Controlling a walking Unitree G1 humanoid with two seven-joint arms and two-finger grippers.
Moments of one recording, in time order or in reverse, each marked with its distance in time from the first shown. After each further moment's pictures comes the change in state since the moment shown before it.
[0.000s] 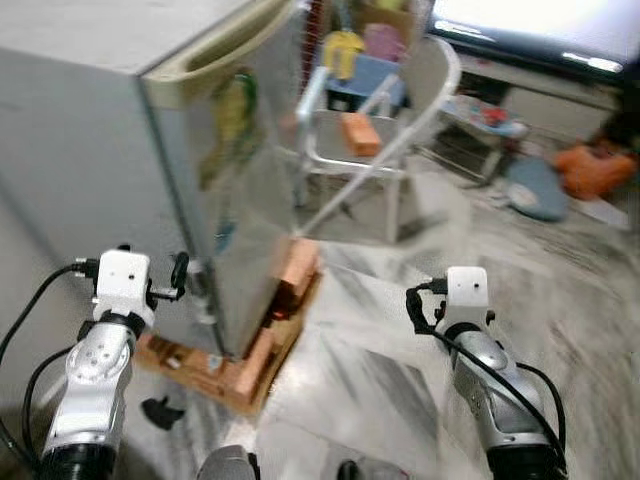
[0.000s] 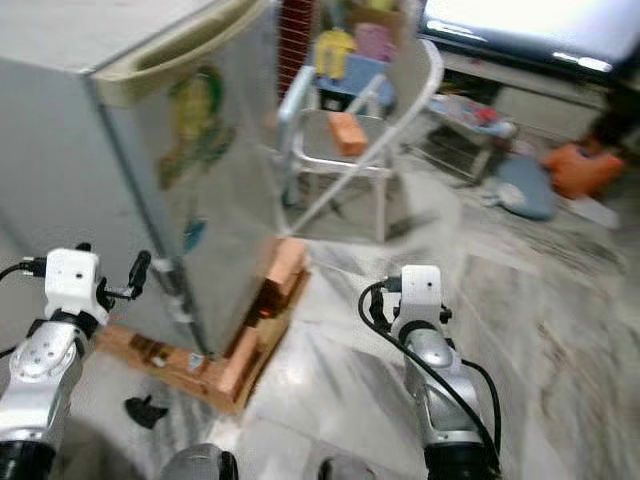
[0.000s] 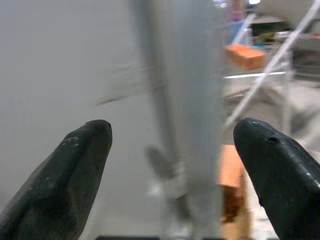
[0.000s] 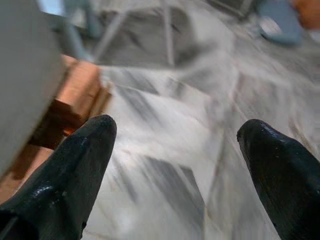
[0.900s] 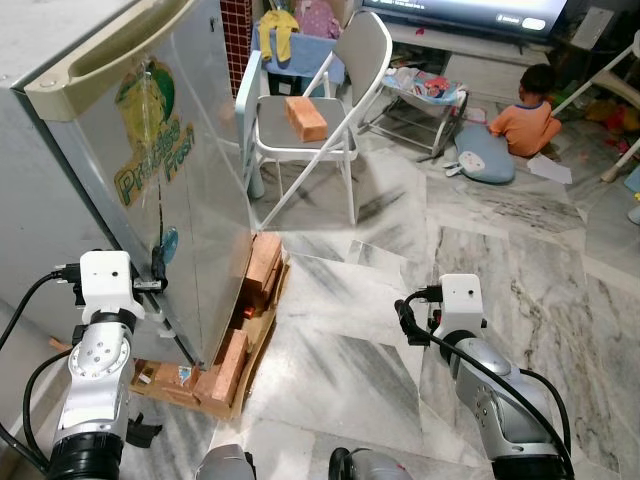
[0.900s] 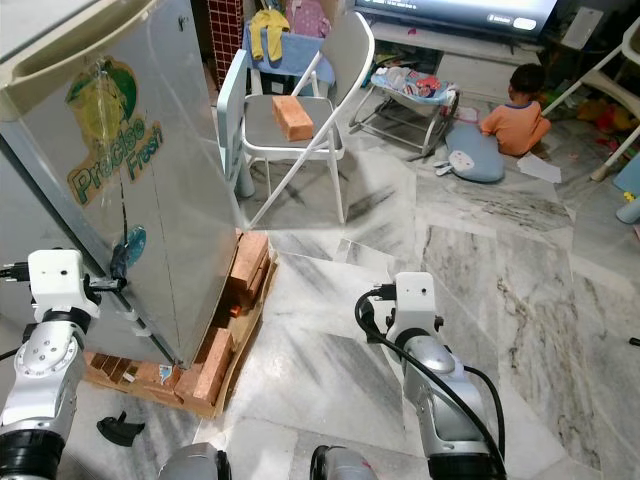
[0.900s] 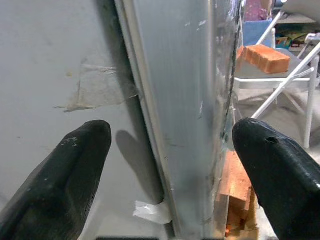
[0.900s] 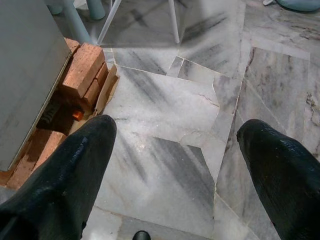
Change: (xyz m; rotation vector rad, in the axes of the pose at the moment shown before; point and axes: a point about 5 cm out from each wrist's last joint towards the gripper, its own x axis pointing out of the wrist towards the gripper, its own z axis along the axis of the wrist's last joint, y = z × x) left arm 0.004 0.016 -0.005 -0.043 -0.002 0.177; right arm -0.009 0.008 0.000 0.022 0.040 0.114
